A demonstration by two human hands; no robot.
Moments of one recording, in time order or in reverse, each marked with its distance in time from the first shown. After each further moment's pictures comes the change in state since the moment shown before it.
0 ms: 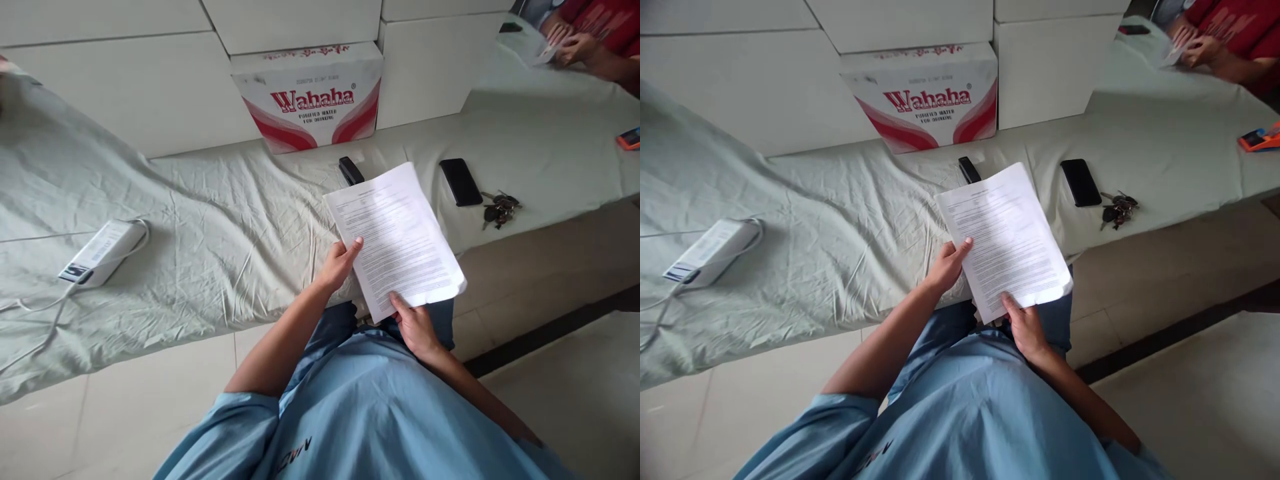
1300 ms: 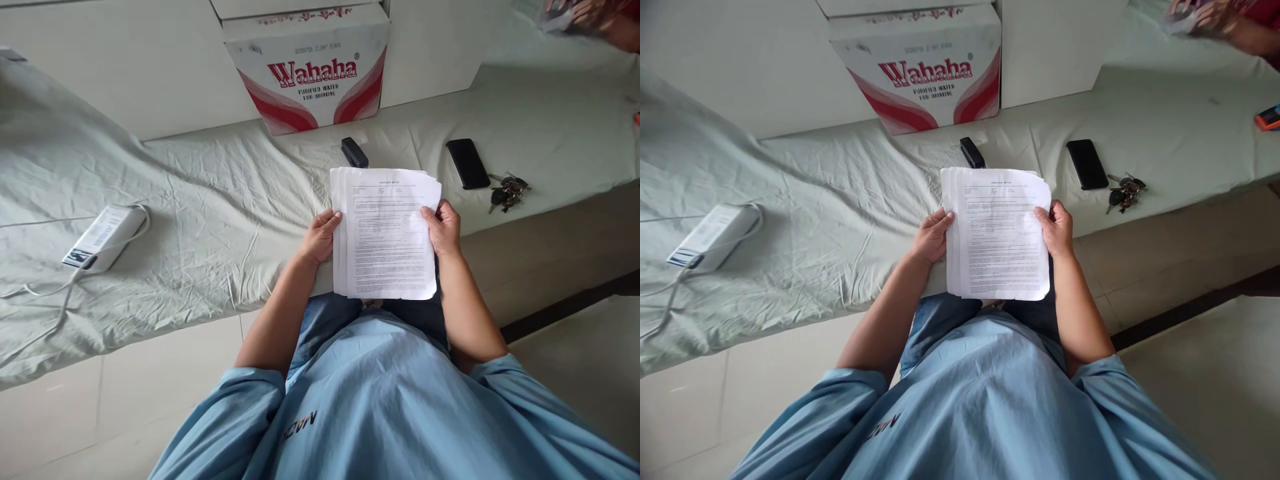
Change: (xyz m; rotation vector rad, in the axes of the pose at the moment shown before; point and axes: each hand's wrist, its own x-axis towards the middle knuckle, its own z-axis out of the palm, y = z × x) left_hand 0.024 0.009 -0.047 -0.232 -0.003 -0.002; right_hand 0.168 -0.092 -0.009 -0.339 -0.017 -0.675
